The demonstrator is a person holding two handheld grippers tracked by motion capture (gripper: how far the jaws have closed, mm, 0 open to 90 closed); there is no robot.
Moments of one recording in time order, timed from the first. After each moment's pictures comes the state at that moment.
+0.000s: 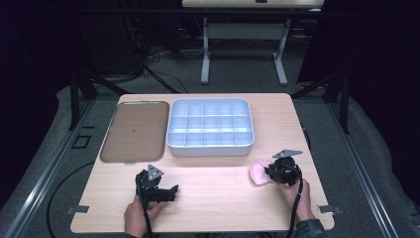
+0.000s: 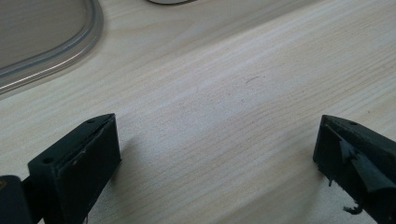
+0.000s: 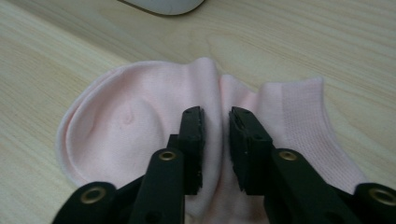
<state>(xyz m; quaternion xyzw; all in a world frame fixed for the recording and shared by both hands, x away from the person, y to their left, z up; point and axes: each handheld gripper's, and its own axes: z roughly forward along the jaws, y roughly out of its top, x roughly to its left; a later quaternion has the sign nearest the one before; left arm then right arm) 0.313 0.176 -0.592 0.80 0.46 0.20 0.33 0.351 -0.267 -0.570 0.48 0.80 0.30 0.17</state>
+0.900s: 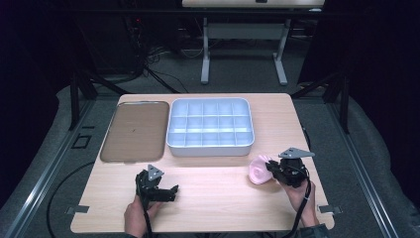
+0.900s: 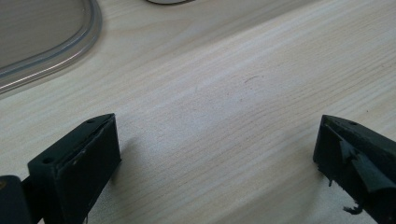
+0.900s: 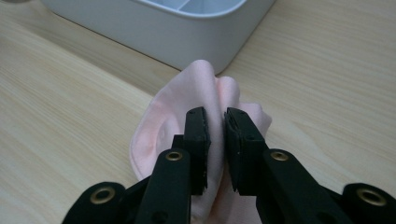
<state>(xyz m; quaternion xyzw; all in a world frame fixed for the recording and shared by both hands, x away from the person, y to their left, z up) 0.313 0.176 -0.592 0.80 0.46 0.20 0.33 0.319 -0.261 -0.517 0.46 0.79 0.36 0.20</state>
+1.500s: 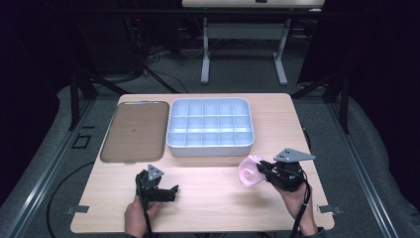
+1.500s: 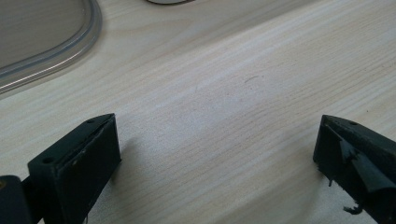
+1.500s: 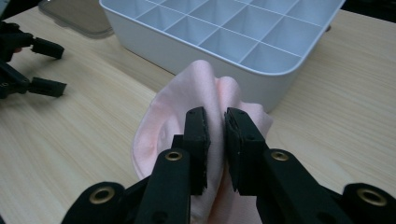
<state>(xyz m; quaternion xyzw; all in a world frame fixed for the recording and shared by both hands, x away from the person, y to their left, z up) 0.313 0.176 -0.592 0.80 0.46 0.20 0.33 0.290 -0.231 -0.476 0.41 0.79 0.41 0.19</state>
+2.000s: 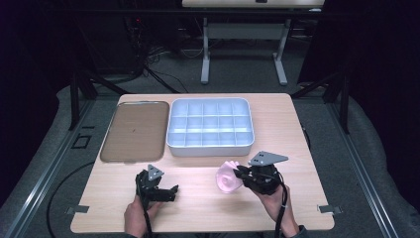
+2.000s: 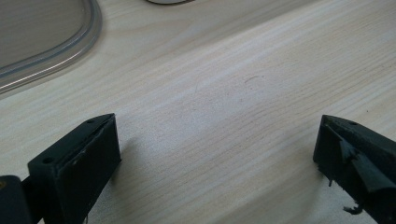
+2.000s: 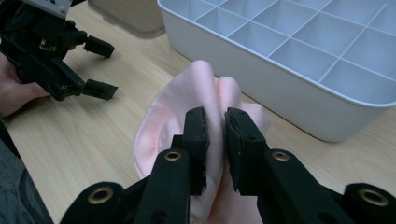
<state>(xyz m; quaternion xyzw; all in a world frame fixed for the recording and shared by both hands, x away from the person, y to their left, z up) 0.313 0.176 -0.592 0.80 0.46 0.20 0.33 0.288 -0.173 -0.478 0.37 0.81 0.42 0.16</state>
